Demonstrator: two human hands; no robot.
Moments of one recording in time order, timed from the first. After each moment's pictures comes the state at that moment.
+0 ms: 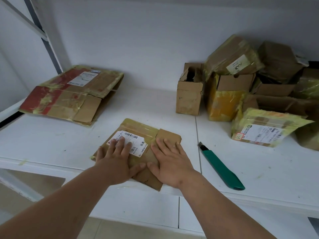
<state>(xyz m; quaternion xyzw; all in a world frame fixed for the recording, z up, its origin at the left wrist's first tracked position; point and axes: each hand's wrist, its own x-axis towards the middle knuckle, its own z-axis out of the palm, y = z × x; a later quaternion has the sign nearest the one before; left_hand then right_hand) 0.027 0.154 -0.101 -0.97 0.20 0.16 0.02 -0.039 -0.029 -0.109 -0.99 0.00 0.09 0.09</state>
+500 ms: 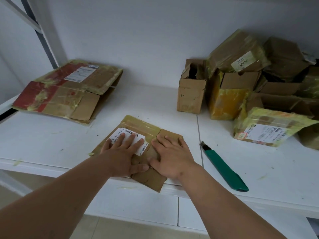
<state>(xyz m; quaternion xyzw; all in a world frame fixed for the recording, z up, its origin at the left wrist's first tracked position) 0.054 0.148 -0.099 -0.93 0.30 0.18 0.06 -0.019 -0.032 -0.100 -0.99 0.02 0.11 0.09</state>
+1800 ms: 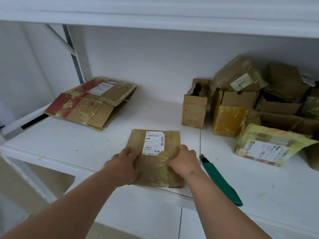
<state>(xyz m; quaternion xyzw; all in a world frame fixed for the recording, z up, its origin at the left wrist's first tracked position) 0.010 0.146 -0.086 -0.97 0.15 0.16 -0.09 -0.031 -0.054 -0.078 -0.89 0.26 0.06 0.36</state>
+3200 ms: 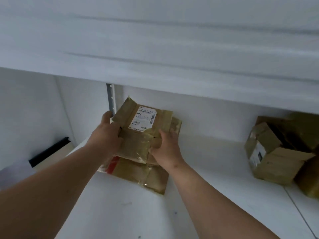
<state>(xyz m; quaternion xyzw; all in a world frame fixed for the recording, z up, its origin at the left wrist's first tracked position) 0.317 0.353 0.002 -0.96 0.11 -0.10 -0.24 0.255 0.171 -0.026 -0.90 0.08 -0.10 0.42</state>
